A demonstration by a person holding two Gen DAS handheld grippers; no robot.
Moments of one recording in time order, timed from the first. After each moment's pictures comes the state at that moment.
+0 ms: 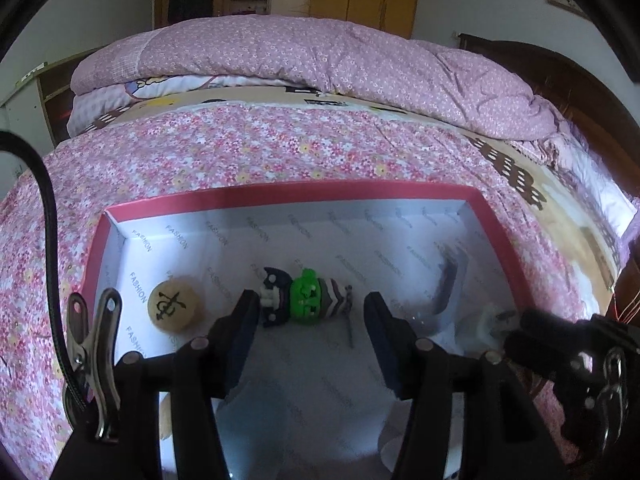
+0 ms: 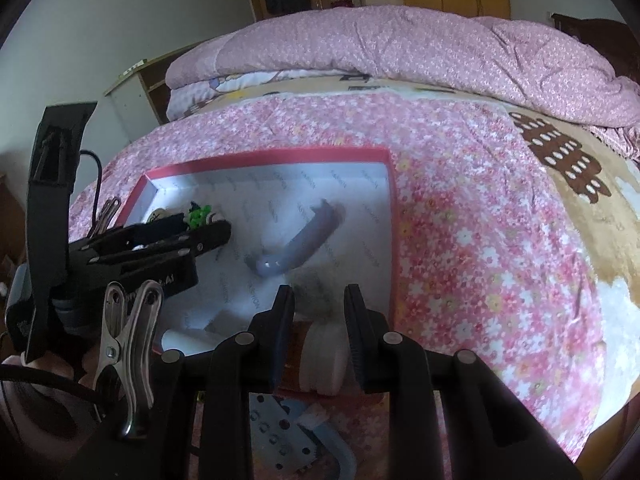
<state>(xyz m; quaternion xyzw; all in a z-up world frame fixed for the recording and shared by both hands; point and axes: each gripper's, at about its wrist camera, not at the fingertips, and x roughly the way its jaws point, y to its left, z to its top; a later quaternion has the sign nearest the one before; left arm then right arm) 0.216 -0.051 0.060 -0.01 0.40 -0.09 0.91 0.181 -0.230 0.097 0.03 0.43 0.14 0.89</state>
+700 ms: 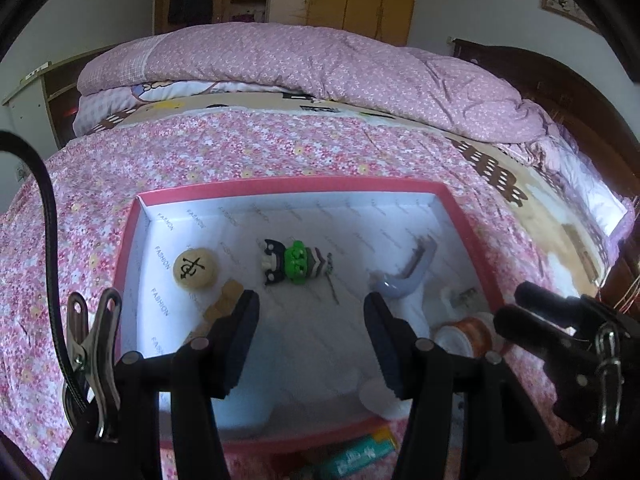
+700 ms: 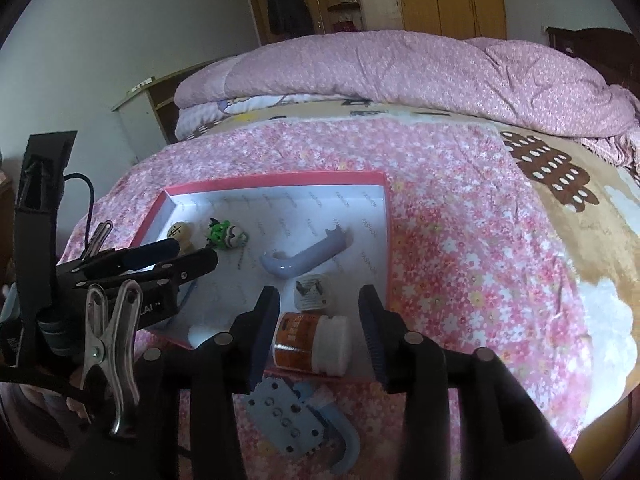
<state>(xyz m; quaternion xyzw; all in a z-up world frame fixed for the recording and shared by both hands) 0.172 -0.047 0.085 -0.02 0.40 -0.10 0.91 0.152 -0.232 0.116 0.04 0.39 0.14 0.91</state>
